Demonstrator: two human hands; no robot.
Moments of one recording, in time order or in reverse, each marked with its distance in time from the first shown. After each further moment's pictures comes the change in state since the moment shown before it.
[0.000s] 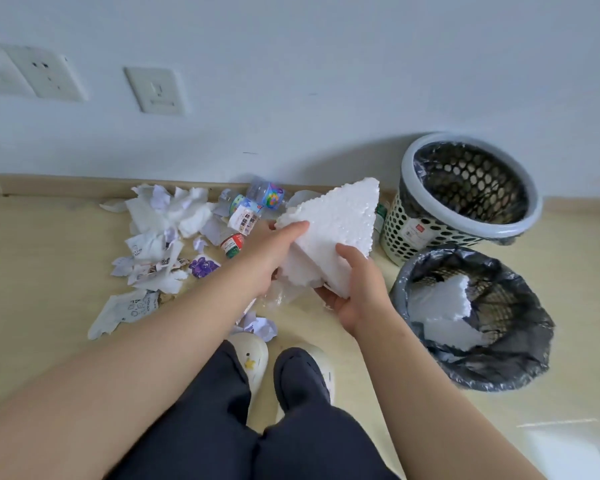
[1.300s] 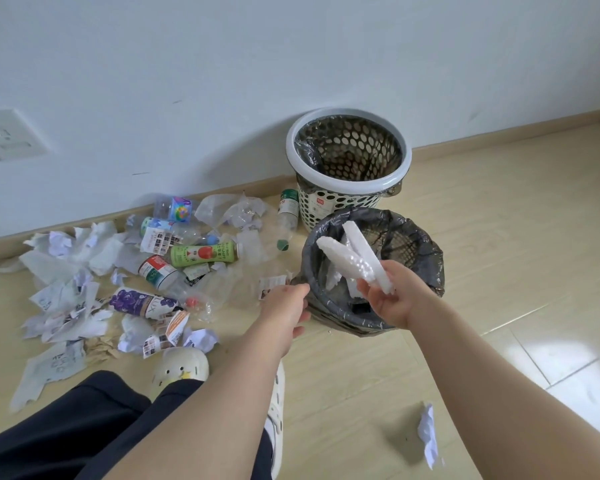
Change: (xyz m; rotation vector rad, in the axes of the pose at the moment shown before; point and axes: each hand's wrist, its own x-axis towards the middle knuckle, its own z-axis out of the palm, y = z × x) left_hand -0.064 -0.075 0.147 0.143 -0.202 -0.285; right_hand -0.016 -0.050 -0.204 0.239 0.219 0.171
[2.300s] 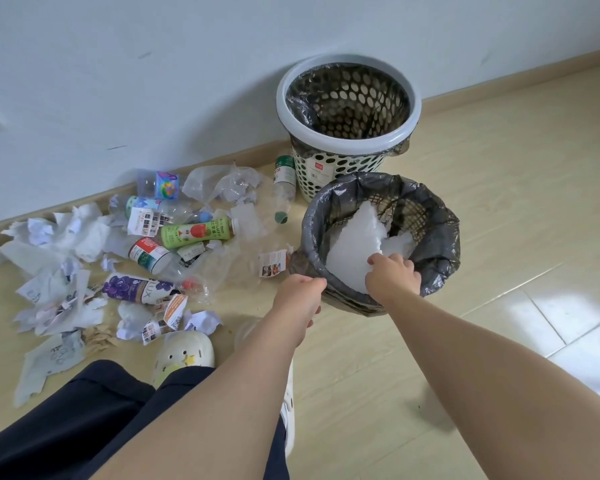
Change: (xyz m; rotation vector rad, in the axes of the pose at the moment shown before) left_hand 0.017 -0.017 0.014 0.258 -0.027 0.020; right_hand 0.074 0.043 -0.013 -1.665 0.454 -0.399
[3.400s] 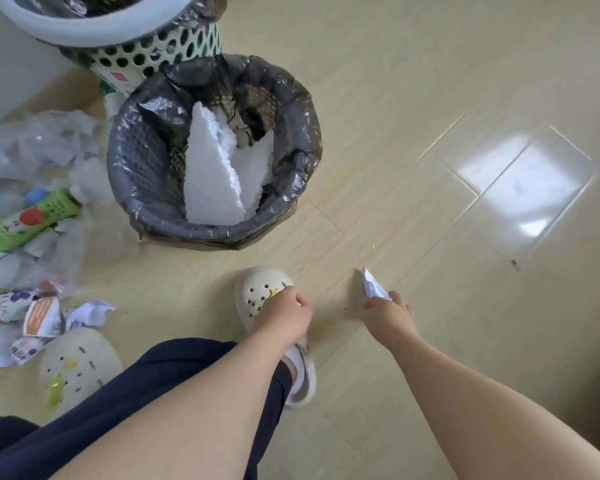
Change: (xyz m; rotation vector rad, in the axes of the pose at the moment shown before) left_hand 0.022 -0.115 0.165 0.935 -0.242 0.036; right_hand -0.067 0.230 0.146 0.421 -0.357 0.420
